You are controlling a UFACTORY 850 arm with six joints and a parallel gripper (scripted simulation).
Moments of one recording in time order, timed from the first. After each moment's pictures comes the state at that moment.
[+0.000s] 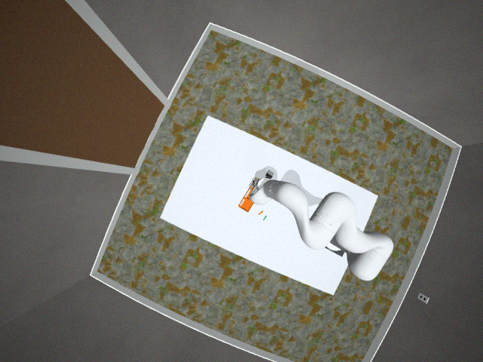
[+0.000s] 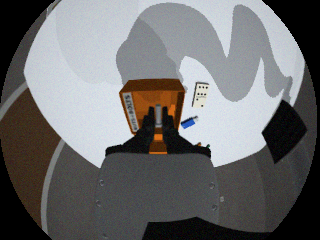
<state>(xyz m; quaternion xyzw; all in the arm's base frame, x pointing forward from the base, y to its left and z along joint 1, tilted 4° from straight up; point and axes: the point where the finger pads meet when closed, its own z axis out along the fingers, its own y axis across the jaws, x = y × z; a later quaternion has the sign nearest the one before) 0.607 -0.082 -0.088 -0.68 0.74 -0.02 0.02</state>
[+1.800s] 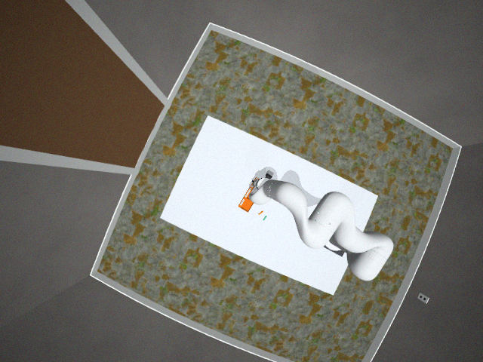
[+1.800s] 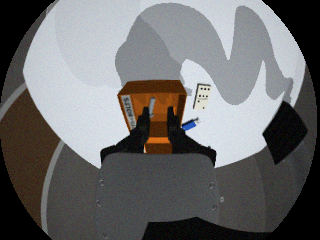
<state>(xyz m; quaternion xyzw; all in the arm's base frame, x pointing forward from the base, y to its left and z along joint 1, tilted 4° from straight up) 0.608 -0.082 -0.095 -0.68 0.74 -0.02 0.02</state>
